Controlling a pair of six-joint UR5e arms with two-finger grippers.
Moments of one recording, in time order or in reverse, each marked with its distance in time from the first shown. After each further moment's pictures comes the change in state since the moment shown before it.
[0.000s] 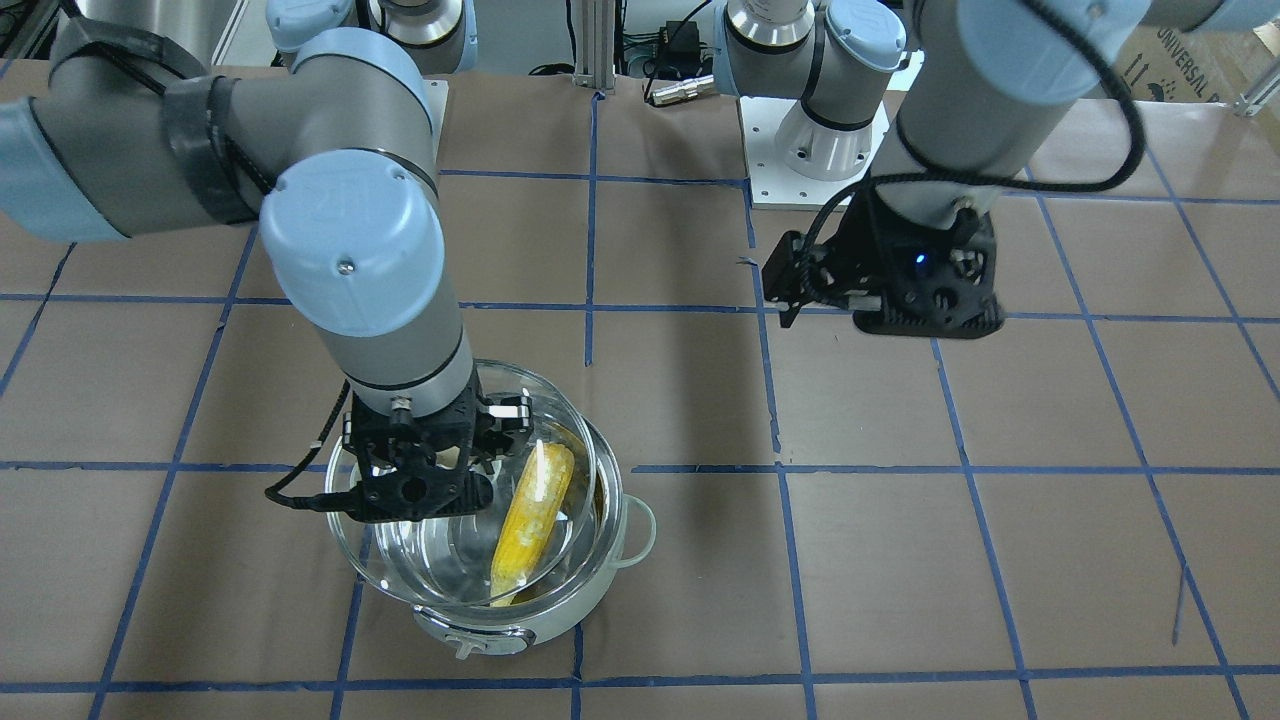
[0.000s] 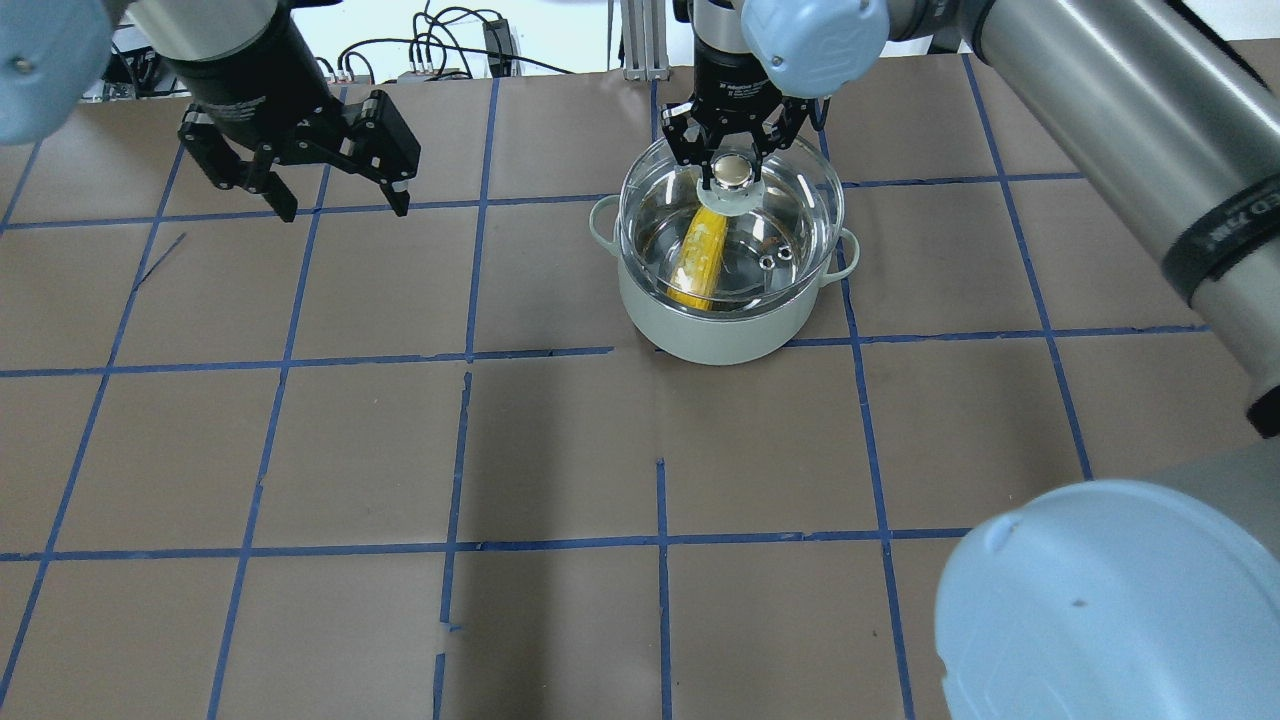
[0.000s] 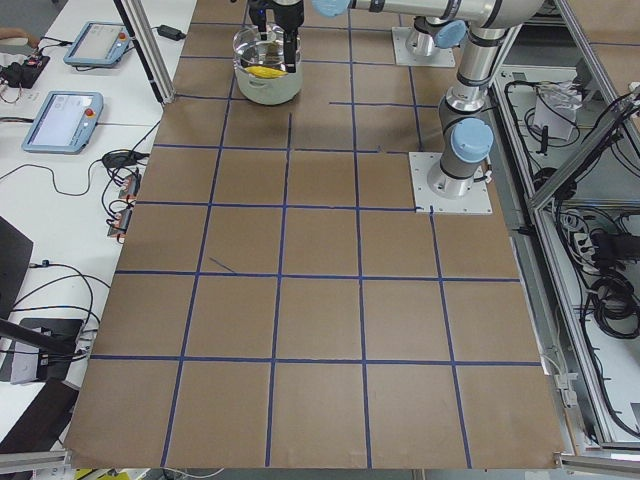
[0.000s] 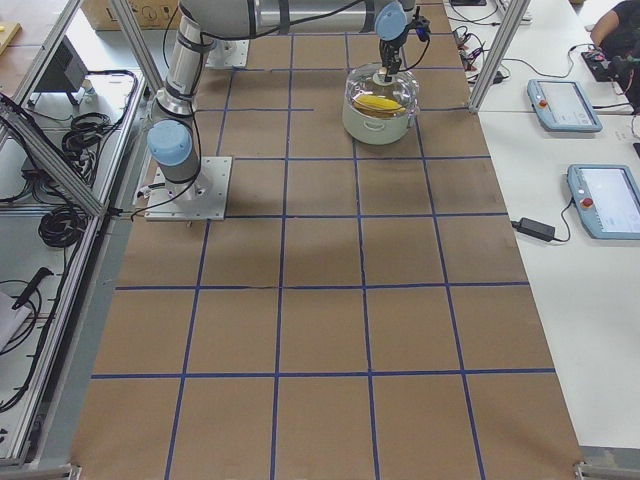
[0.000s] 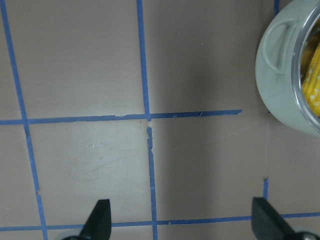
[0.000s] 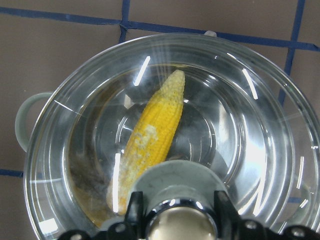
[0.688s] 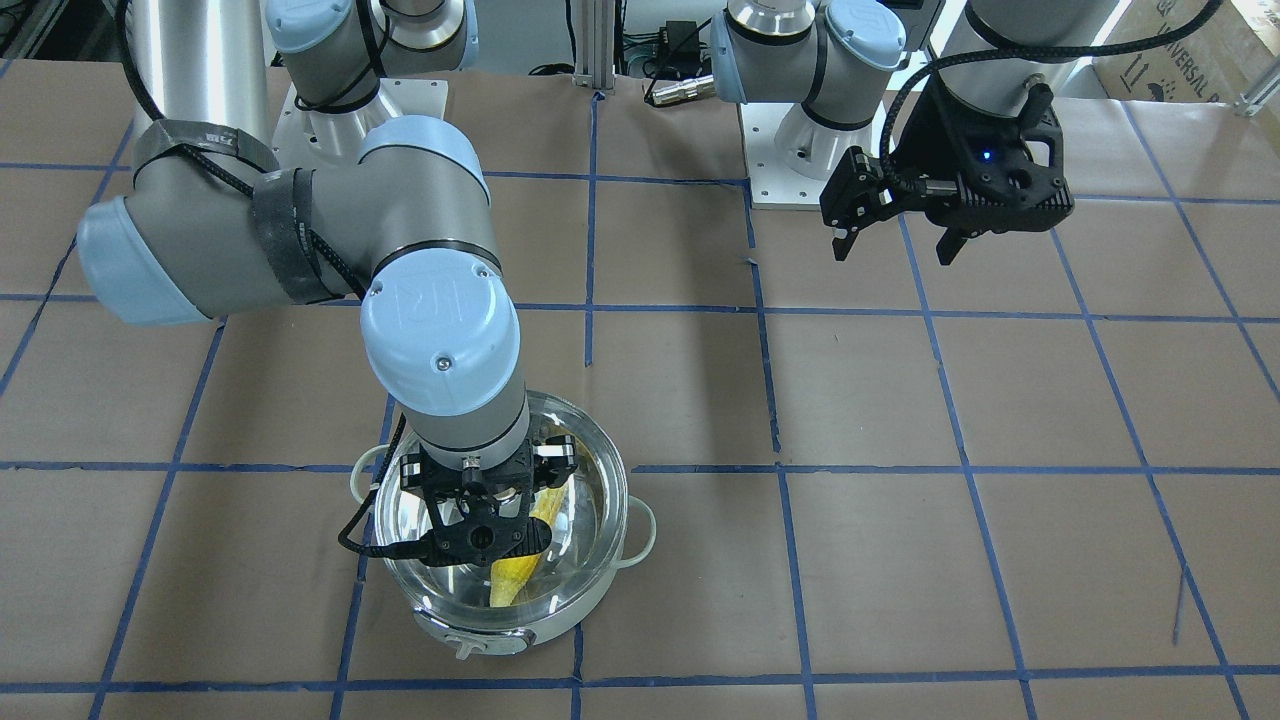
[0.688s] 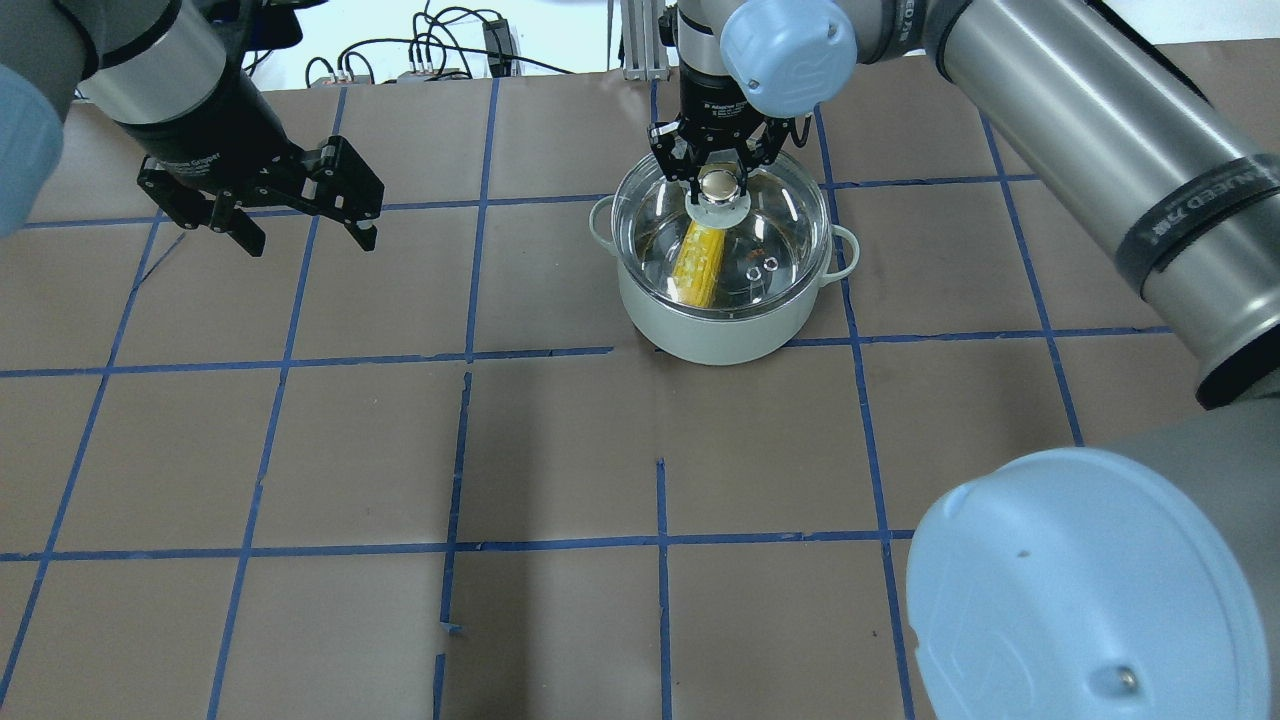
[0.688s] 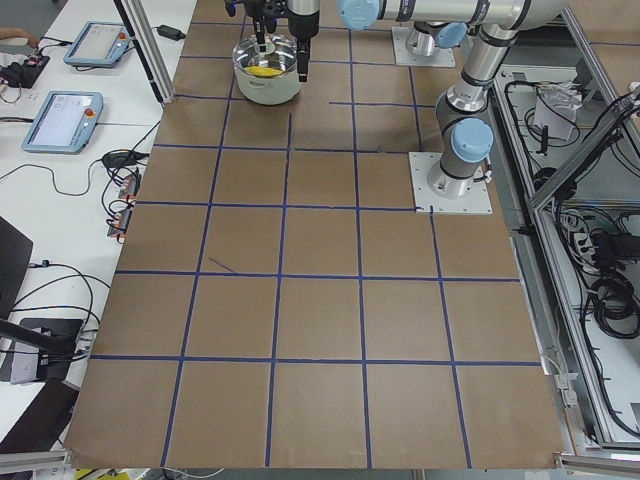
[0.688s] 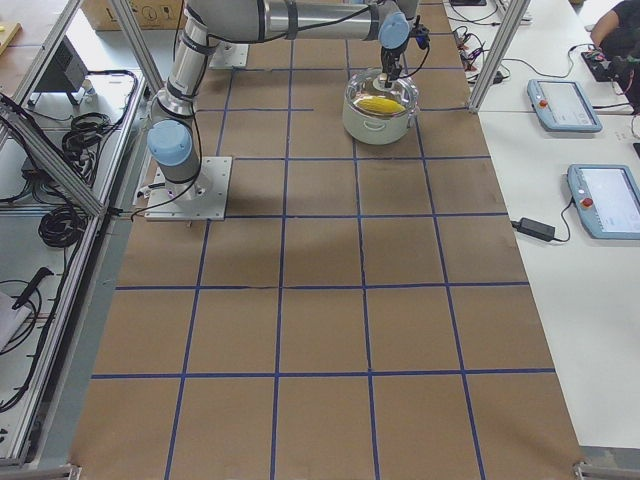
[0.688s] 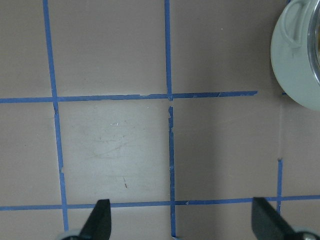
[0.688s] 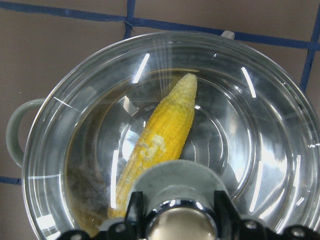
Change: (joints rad) left arm 0.044 0.063 -0.118 0.094 -0.001 0.041; right arm 0.004 0.037 0.001 -0.023 0.003 -0.006
